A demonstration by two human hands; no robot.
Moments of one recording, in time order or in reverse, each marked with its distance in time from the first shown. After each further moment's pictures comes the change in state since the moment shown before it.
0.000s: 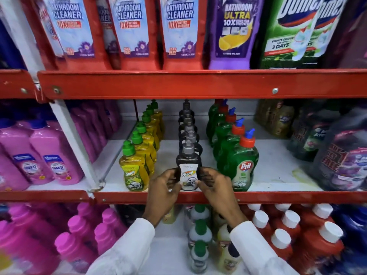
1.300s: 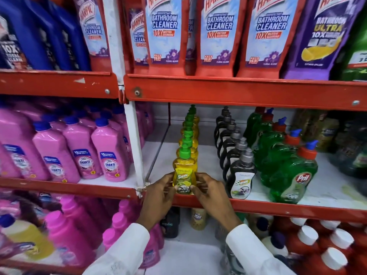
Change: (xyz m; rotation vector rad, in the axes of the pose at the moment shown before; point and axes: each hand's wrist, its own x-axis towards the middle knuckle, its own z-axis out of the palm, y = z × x) left_hand -0.008 -0.083 -0.123 0.141 0.020 0.066; right_hand 0.008 -0.069 0.122 -0.001 -0.126 -0.103
